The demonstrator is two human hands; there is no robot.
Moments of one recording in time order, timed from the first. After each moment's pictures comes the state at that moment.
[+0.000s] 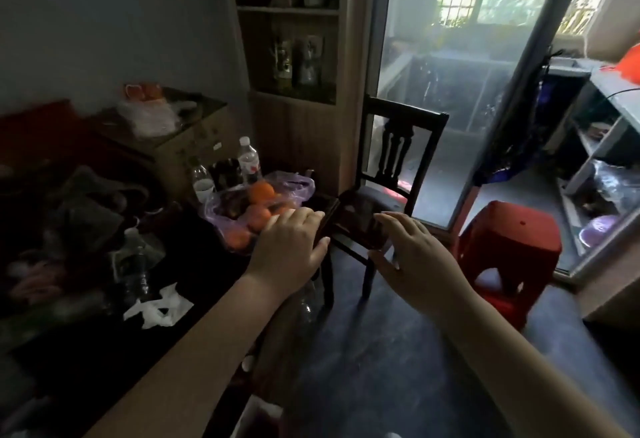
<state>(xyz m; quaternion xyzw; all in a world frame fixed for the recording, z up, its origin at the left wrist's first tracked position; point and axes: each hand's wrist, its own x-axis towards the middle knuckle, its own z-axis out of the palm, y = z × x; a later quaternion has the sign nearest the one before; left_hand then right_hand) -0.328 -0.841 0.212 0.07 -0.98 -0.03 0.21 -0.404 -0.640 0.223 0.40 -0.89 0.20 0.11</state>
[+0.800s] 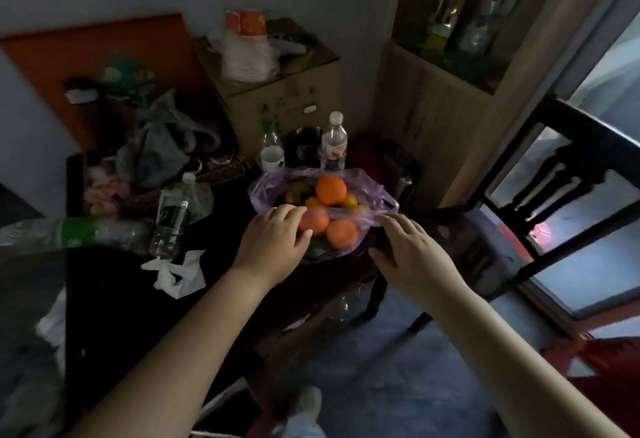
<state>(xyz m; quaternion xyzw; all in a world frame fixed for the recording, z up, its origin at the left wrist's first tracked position) -0.449 -0.984 0.135 0.38 -0.91 -0.06 0.13 -0.637 -0.841 0.156 0.62 -0.76 0.18 -0.02</state>
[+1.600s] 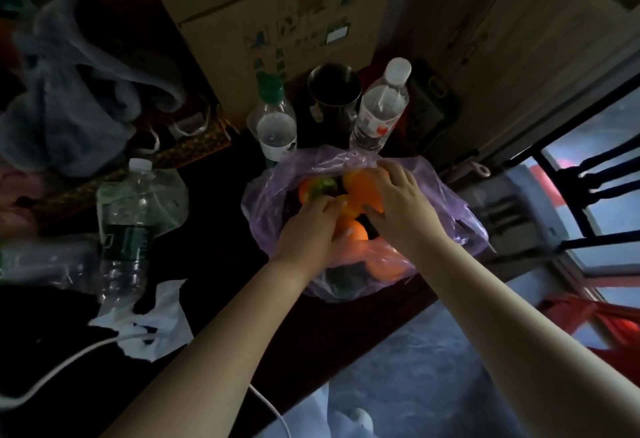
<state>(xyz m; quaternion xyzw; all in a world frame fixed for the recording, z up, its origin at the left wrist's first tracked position) -0.533 -1.156 0.004 0.37 -0.88 -0.28 -0.01 -0.691 -1.094 0.030 0.58 -0.80 0.10 -0.14</state>
